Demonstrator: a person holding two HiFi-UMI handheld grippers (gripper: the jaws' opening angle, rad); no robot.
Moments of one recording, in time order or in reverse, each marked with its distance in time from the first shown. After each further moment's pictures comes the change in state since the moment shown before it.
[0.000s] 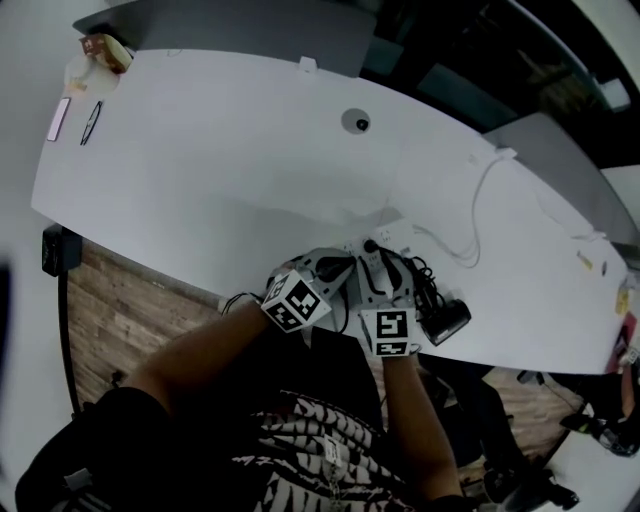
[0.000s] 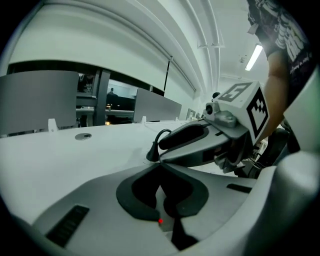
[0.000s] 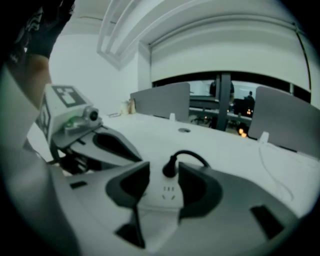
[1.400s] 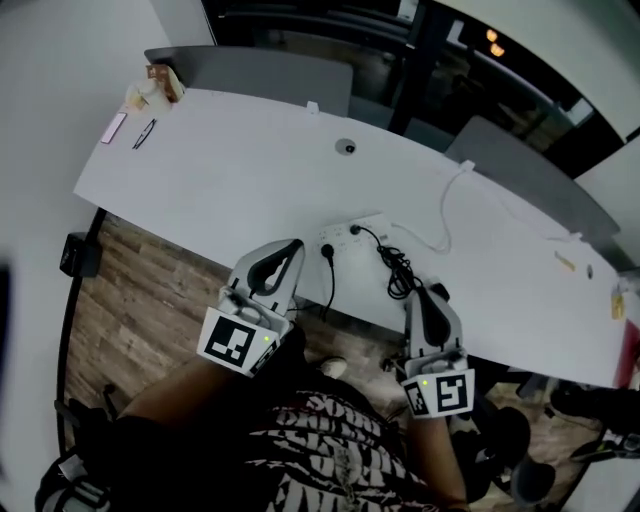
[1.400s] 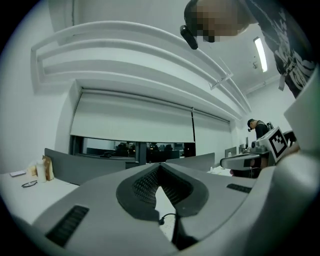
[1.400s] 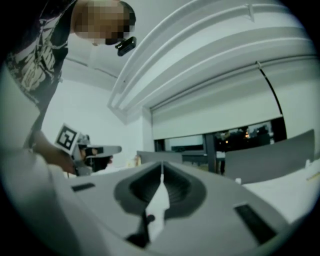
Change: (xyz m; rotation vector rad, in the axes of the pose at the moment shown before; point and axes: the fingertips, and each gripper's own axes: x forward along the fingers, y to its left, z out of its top) left arm -0.236 -0.097 0.221 0.001 -0.519 0.557; right arm -0.300 -0.010 0.130 0.105 -0.550 0.017
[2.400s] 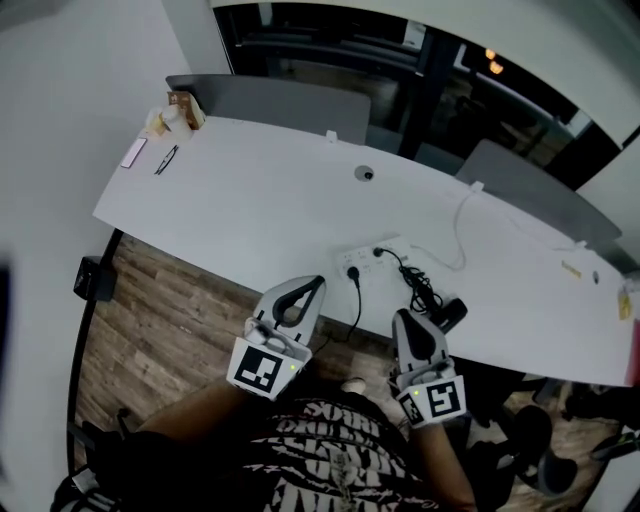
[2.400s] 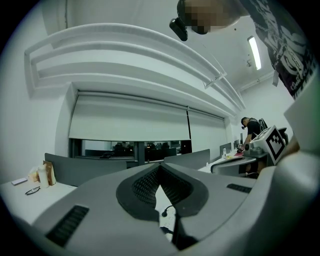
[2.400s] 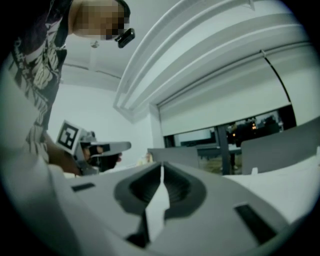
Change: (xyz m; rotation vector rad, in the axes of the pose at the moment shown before) left arm -0.042 0.007 0.003 0.029 0.010 -0.036; right arm 0.017 0.077 -0.025 0.042 0.055 0.078
